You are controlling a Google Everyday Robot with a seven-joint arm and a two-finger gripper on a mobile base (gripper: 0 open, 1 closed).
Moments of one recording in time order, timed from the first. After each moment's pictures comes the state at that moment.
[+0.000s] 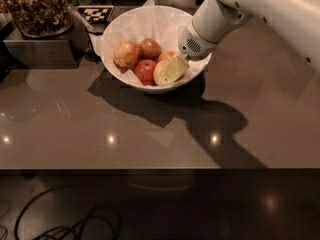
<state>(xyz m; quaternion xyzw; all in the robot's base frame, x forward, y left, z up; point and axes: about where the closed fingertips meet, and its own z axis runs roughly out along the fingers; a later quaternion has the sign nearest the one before) 0.616 -0.045 0.885 -0.50 0.83 0.13 0.23</state>
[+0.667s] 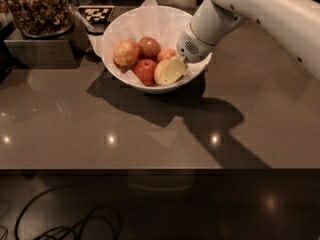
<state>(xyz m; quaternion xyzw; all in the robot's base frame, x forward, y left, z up) 0.620 -0.044 0.875 -0.50 0.83 0.13 0.22</state>
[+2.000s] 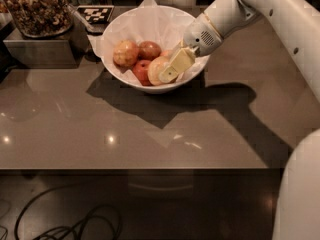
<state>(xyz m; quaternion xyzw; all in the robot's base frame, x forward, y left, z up) 0.604 -0.033 0.898 -0.58 0.72 0.32 0.22</state>
